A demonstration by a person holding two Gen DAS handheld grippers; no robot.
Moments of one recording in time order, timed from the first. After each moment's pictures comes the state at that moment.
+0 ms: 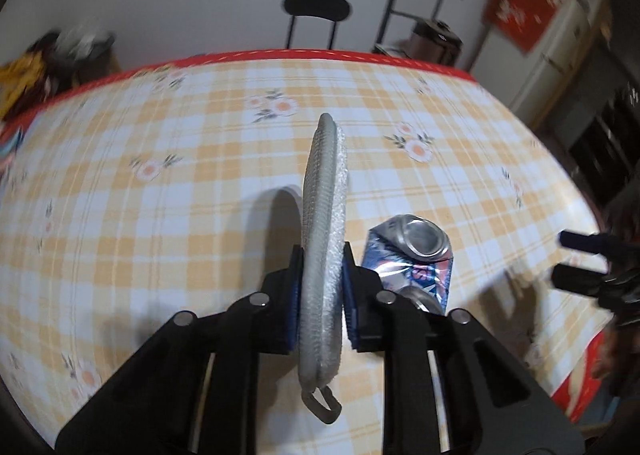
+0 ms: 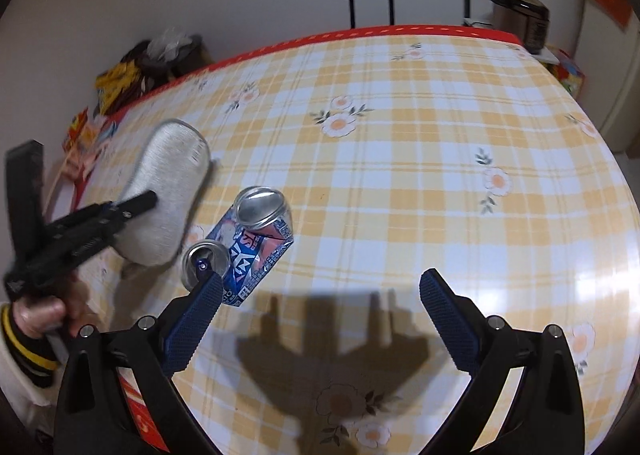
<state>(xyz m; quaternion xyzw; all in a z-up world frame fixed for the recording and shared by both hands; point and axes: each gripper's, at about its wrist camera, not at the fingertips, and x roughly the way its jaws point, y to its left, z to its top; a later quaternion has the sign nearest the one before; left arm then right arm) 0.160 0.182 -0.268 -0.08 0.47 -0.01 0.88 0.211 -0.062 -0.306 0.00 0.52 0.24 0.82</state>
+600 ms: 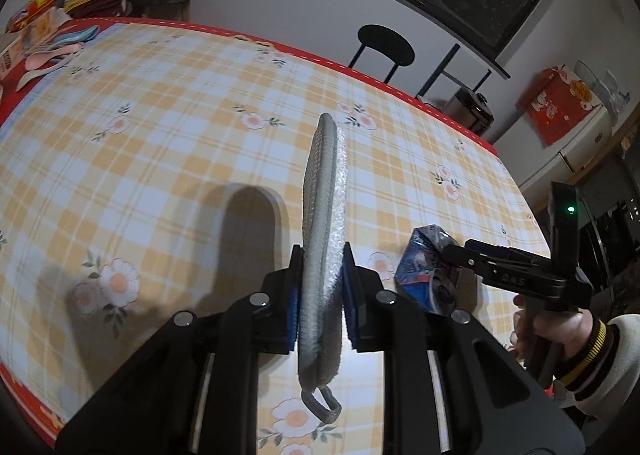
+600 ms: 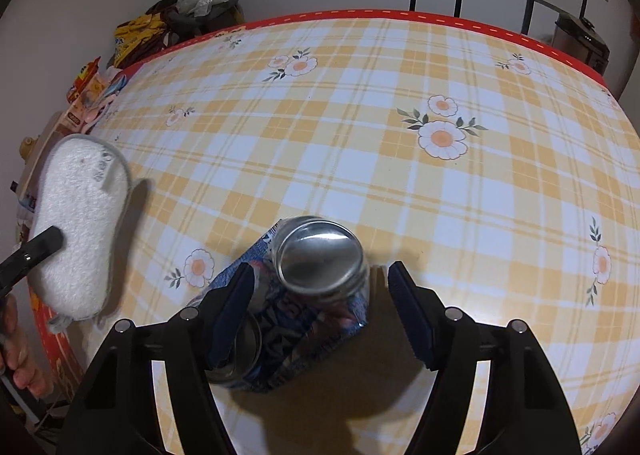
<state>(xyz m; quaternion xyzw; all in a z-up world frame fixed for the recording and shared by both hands) 0.071 0.260 -0.259 -0.23 0.43 0.06 0.87 0.250 0.032 -0.349 -0.06 0.53 0.29 0.80</state>
